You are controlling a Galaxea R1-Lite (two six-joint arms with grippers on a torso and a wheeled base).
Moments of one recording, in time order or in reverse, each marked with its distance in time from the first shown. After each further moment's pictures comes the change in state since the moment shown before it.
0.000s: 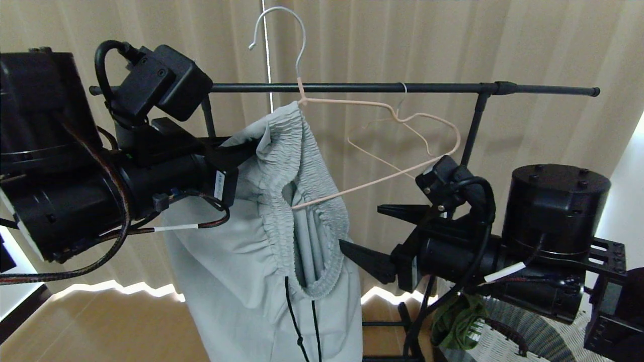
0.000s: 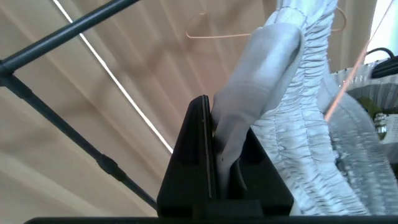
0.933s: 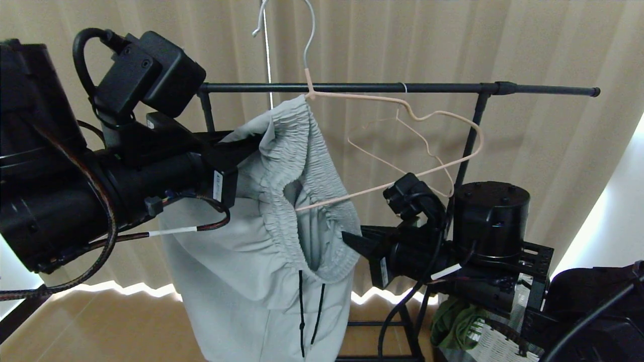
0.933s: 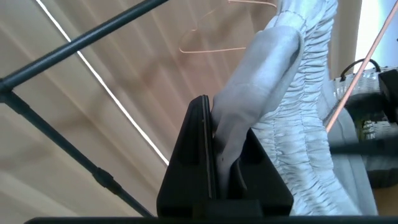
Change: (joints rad) left arm -0.039 -0.028 0.023 -0.048 0.000 0.015; right arm -0.008 0.144 -0.026 -0.075 -0.052 0.037
